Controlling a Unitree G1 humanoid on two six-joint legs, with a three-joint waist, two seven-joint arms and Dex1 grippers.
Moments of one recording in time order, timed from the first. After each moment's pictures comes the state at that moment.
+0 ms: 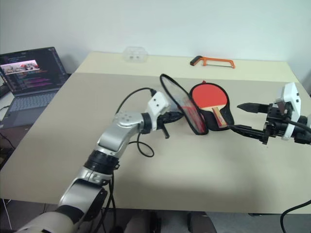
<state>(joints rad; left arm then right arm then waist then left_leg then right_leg) -0.82 0.24 -0.25 0.24 -0.09 0.39 -0.79 -0.37 -0.96 -0.34 -0.16 0.62 0.64 1.19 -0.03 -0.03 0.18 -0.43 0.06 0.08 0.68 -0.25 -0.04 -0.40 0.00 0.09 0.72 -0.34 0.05</state>
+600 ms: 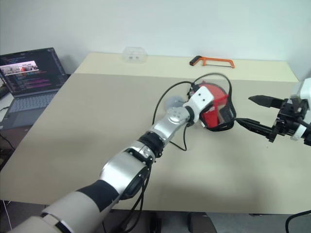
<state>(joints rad) -1.24 -0.15 -0.25 1.25 0.11 -0.13 -0.31 -0.28 -0.97 -0.49 -0.32 0.70 0.69 1.04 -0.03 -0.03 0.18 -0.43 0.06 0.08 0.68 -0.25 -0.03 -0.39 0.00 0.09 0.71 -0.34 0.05</state>
